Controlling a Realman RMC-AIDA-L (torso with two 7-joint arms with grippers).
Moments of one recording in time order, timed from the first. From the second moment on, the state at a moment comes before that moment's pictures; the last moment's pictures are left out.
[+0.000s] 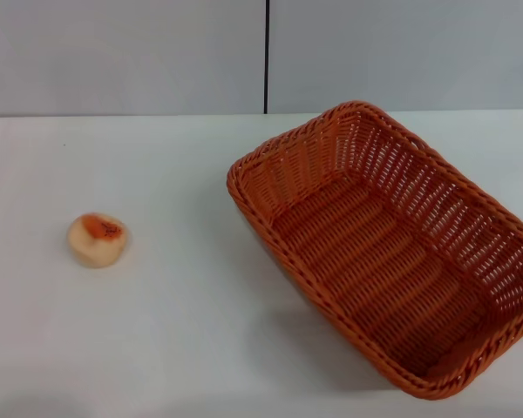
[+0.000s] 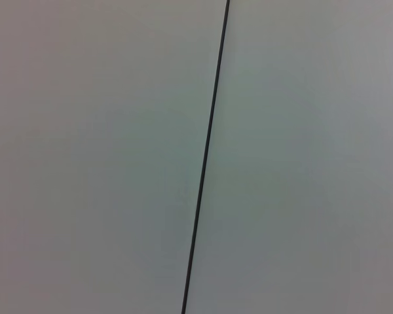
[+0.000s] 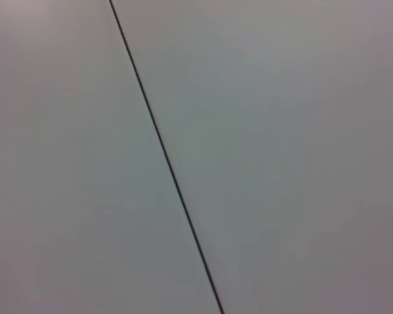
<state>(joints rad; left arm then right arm) -0.05 -2.06 -2.15 -0.04 0.45 -1.75 2.67 0.12 2.07 0.09 -0.31 -1.40 -1.79 0.94</state>
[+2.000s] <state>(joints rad) -0.07 -2.06 -2.15 -0.03 0.46 -1.70 2.67 0.68 1.90 -0.58 -1.03 -2.49 -1.80 2.37</state>
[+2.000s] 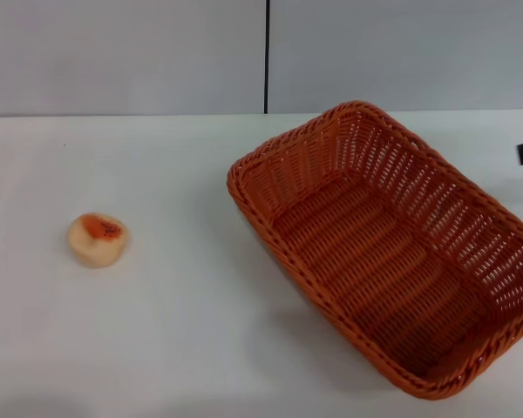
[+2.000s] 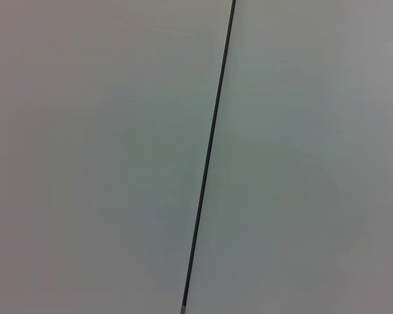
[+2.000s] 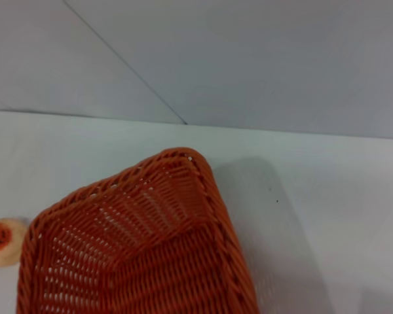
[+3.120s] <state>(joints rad) -0.07 -2.06 -2.15 -0.04 0.45 -1.67 2.67 0.78 1.96 -0.72 -0.66 -2.48 -1.46 2.28</state>
